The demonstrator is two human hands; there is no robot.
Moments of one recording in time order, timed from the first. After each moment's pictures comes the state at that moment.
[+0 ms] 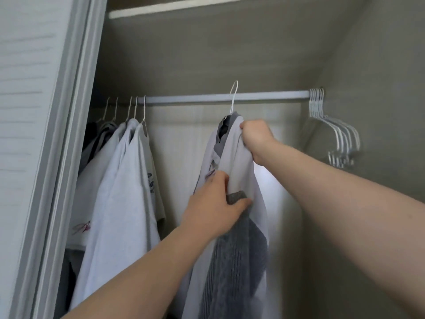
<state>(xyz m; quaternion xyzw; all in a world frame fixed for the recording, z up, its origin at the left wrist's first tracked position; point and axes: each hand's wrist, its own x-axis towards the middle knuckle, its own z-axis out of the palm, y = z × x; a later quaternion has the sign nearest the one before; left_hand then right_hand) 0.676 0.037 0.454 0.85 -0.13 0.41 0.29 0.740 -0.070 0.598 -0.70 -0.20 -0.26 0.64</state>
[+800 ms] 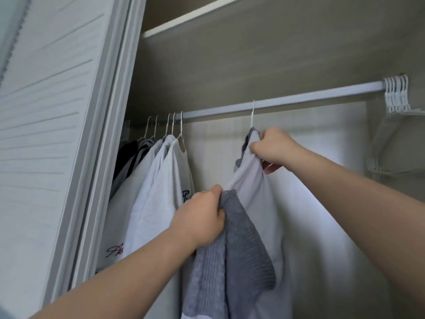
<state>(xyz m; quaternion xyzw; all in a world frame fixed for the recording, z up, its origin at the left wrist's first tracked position) 0.726 0.141 0.473 0.89 -0.04 0.43 0.10 0.807 -0.017 0.616 -0.81 -0.29 -0.27 0.43</state>
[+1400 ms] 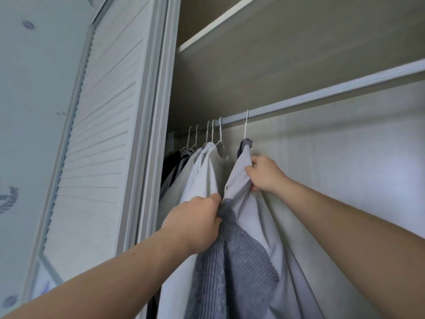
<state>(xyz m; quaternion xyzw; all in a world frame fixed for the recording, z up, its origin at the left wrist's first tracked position) 0.677 0.209 0.484 0.92 0.13 0.36 -0.06 0.864 0.113 0.579 -0.76 -0.42 -0.24 0.43</state>
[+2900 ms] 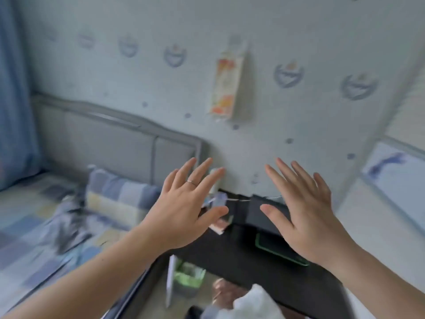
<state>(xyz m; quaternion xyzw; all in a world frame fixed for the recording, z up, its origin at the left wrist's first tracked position) -0.027 0.050 0.188 0.74 0.61 0.29 -0.07 0.234 0.093 0.233 -0.42 -0.87 -0.11 0.22</state>
